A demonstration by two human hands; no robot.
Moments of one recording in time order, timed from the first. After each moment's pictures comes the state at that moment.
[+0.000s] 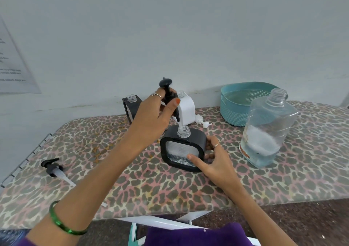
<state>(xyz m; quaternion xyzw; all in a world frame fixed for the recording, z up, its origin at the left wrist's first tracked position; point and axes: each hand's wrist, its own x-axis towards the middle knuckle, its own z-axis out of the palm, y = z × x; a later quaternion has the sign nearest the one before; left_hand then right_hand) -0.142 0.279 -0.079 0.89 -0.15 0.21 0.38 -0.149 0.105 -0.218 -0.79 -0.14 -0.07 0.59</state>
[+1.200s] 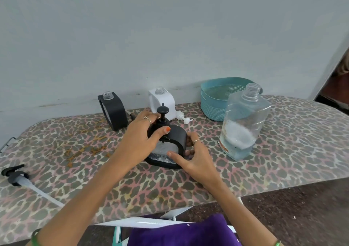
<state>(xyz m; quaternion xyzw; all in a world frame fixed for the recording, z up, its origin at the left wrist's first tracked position) -0.145 0.269 -0.129 0.92 -0.14 0.17 0.31 -0.149 0.106 -0.217 -0.78 -0.13 -0.07 0.61</state>
